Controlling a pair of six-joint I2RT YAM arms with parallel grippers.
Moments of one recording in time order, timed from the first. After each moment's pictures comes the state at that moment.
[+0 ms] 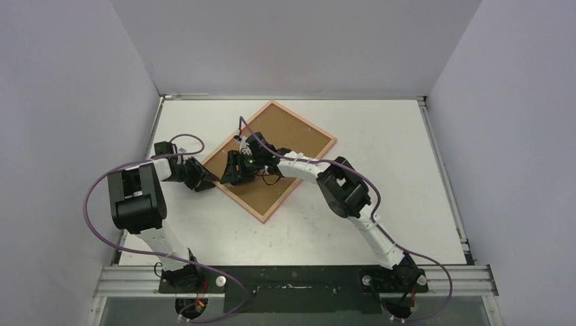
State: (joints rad) left arm 0.25 1.80 0.94 -0.37 0.59 -0.63; right arm 0.85 2.45 1.89 -0.08 -0.57 0.72
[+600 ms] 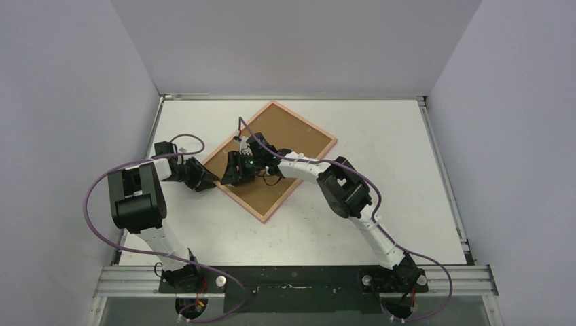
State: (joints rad) left arm 0.25 1.80 0.94 -0.37 0.60 -0.63; right arm 0.85 2.44 1.87 -0.06 -0.58 0.69
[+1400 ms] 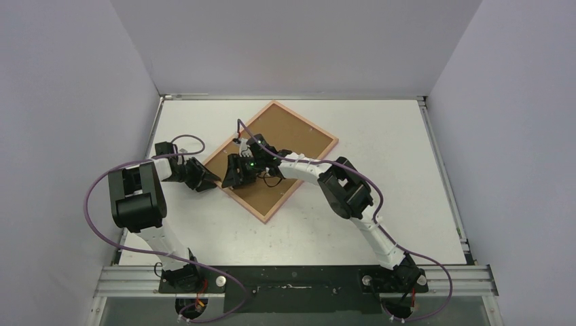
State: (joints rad) left arm 0.25 1.81 0.94 -0.37 0.62 -0.64; right arm 0.86 2.41 1.83 -0.07 -0.59 0.64
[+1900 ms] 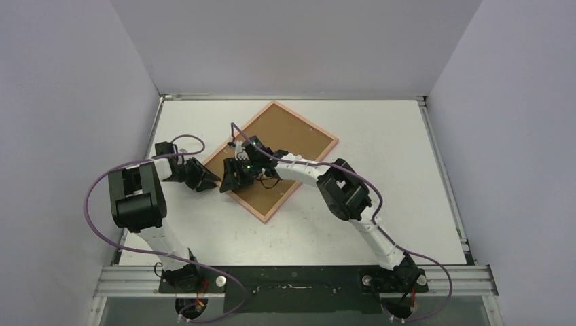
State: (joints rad) left arm 0.25 1.81 0.94 -0.37 0.62 -0.64; right arm 0.88 2.41 1.87 -0.15 -0.59 0.58
